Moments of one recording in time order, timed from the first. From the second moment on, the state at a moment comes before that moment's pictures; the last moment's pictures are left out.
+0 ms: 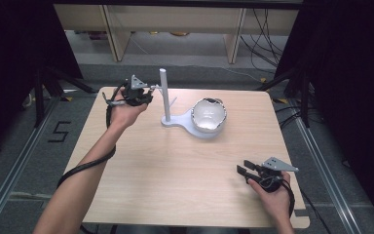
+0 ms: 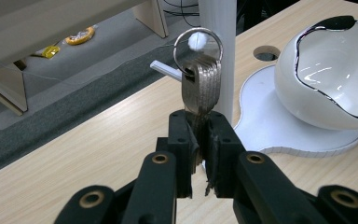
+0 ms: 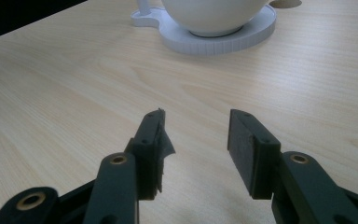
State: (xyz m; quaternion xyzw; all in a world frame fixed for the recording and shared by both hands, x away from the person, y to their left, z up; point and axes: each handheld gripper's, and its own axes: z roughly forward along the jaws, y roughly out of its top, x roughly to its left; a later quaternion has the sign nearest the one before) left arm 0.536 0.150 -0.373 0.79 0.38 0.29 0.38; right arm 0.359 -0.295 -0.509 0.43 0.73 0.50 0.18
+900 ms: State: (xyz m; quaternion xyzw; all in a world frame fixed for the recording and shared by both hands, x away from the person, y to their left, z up) left arm 0.515 0.155 -0.385 0.77 0.38 0.29 0.42; right arm 0.355 -0.296 -0.507 0.45 0.72 0.50 0.17
